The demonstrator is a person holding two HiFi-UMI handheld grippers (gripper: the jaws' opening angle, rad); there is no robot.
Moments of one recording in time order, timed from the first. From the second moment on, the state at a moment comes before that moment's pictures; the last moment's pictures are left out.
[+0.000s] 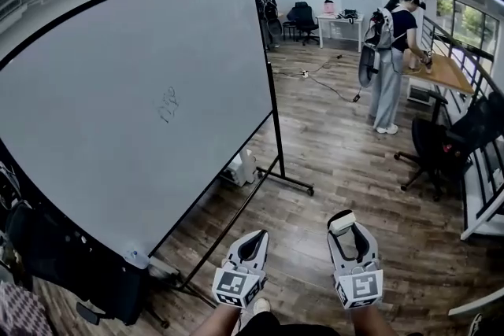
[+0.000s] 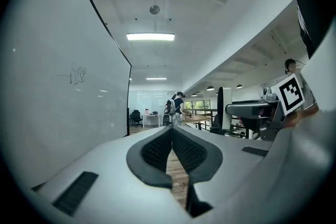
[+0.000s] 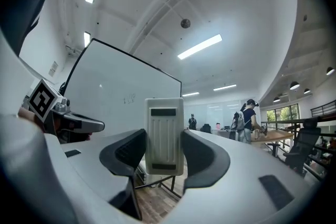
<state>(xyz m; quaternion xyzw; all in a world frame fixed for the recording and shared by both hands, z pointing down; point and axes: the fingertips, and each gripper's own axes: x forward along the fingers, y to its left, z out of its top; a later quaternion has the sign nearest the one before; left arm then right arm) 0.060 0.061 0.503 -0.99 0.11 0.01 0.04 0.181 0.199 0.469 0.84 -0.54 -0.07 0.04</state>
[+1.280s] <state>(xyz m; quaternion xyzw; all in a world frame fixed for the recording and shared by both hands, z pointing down) -0.022 -0.305 0.387 -0.91 0.38 0.10 0.12 0.114 -0.277 0.383 0.64 -0.76 -0.16 0.01</state>
